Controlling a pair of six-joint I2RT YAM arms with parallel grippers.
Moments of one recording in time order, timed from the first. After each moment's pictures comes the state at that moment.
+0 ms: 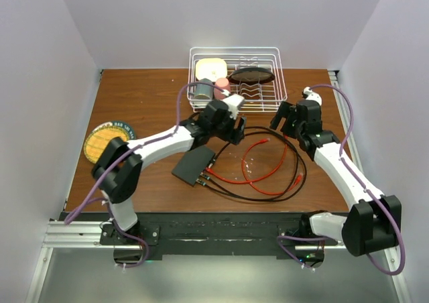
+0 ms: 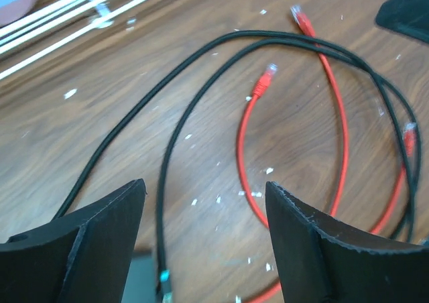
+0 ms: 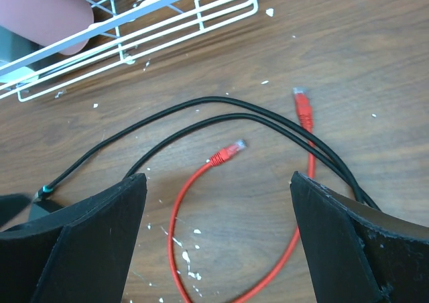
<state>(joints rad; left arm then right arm) -0.76 1.74 1.25 -0.10 0.05 -0.26 0.22 1.23 0.91 -0.30 0.14 0.52</state>
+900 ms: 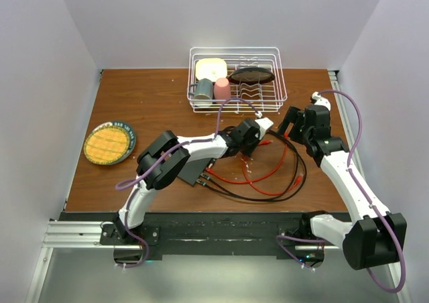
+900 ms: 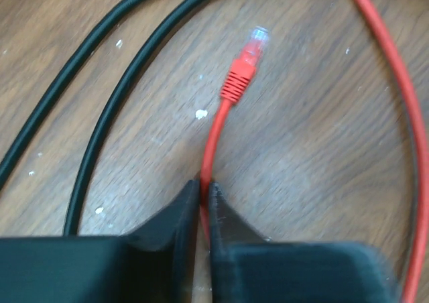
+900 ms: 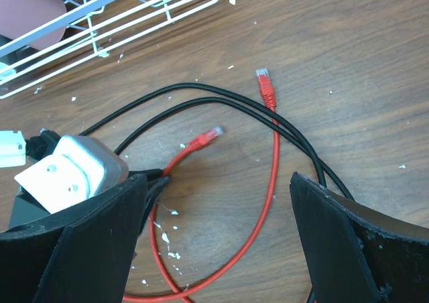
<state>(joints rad) -0.93 2.19 1.52 -0.07 -0.08 -0.09 0.15 1.11 0.87 -0.41 0.14 0.49</state>
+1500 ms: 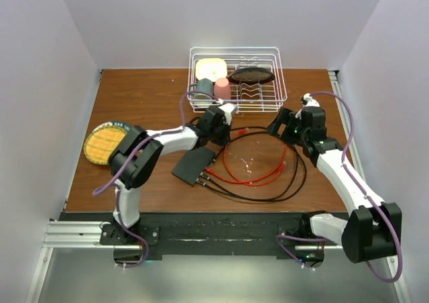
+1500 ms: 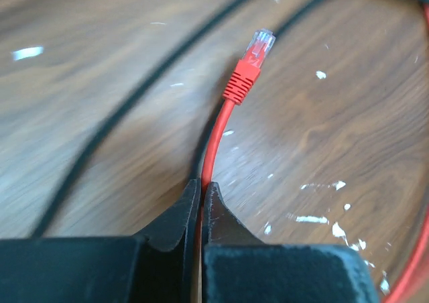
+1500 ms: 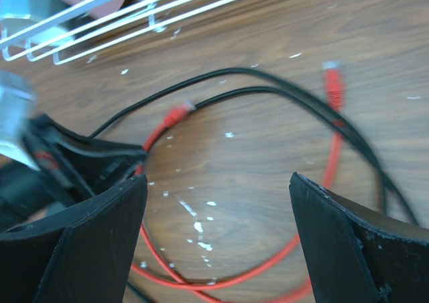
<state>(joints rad) -0.72 2.00 1.26 0.02 0.10 -0.27 0.15 1.15 0.82 -0.28 -0.07 0.51</state>
